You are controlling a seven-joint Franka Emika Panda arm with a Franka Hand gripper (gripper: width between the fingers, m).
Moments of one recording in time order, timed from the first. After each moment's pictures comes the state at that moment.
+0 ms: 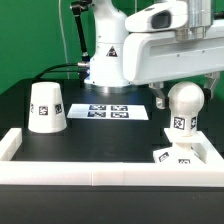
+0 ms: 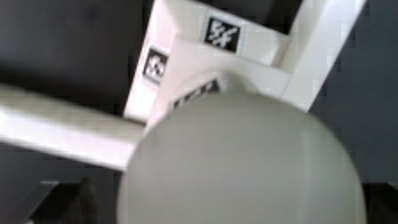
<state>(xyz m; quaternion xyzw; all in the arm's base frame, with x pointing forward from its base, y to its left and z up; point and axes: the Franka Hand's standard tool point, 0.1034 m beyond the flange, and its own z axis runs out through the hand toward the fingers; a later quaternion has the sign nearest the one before) 0.613 0.101 0.119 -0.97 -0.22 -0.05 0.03</state>
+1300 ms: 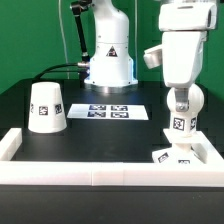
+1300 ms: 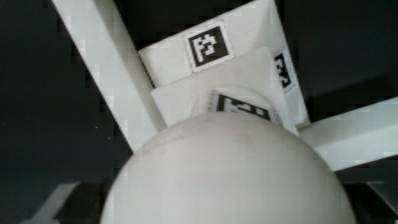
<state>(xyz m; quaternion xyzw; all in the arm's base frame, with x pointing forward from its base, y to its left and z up) 0.610 0.097 0.113 -0.82 -0.57 -0.05 -0.01</state>
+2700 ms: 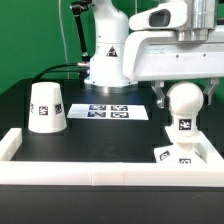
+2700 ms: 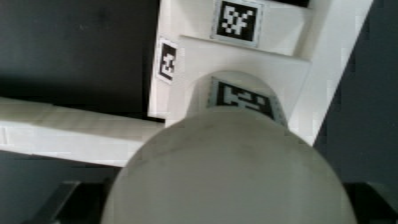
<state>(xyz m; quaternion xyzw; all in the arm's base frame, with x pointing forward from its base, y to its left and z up) 0.613 0.095 0.115 -1.00 -0.08 -0.06 0.01</state>
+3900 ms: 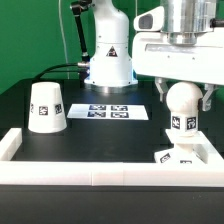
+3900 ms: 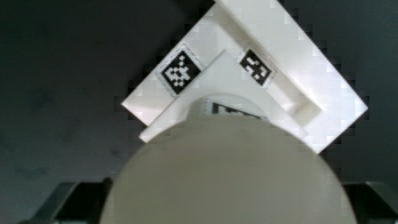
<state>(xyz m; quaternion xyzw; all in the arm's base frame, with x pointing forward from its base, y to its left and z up) 0.604 0.099 0.112 -0.92 0.39 -0.01 0.03</state>
